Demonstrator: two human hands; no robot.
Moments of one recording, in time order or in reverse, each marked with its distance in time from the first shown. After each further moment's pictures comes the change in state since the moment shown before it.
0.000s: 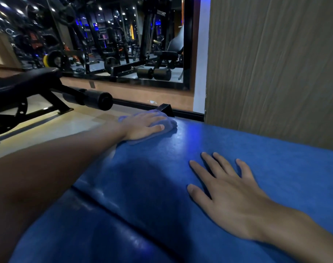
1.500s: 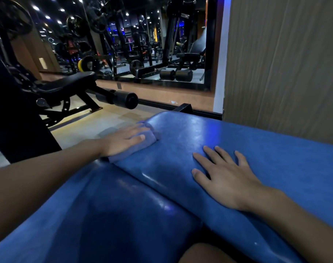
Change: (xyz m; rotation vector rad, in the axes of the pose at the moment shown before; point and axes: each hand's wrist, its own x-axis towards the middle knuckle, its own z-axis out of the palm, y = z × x) left_hand -0.148 -0.002 -0.008 -0.215 0.058 -0.248; right_hand 0.001 -0.015 0.009 0.028 0.038 -0.075
